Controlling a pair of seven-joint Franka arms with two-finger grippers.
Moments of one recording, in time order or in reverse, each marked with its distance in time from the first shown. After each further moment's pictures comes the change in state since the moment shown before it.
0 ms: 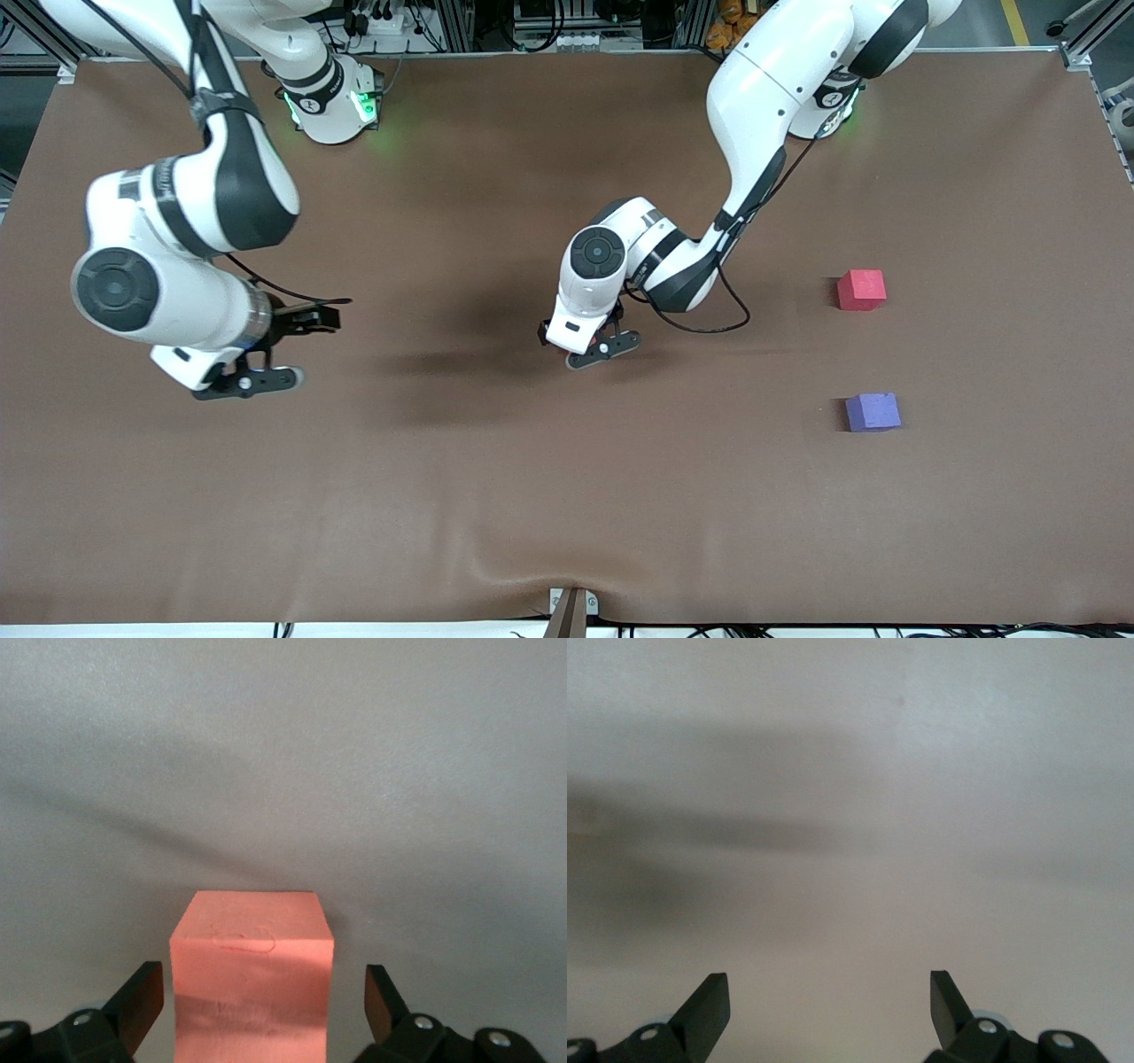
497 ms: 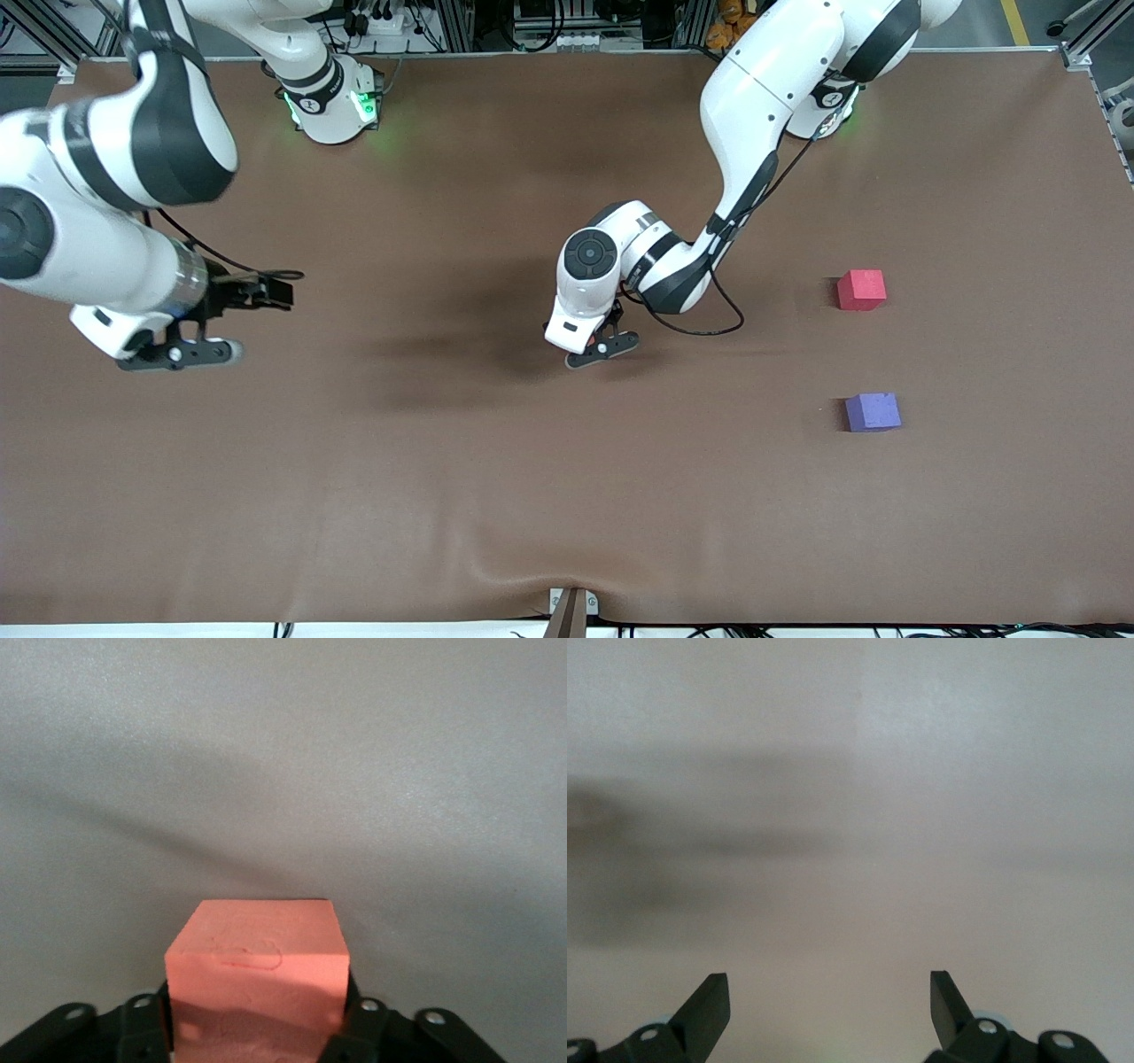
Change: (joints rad) left arm -0.014 0.015 0.016 0.002 0.021 0.000 -0.007; right arm -0.047 -0.124 0.000 -0.009 -0.001 -0.082 -0.002
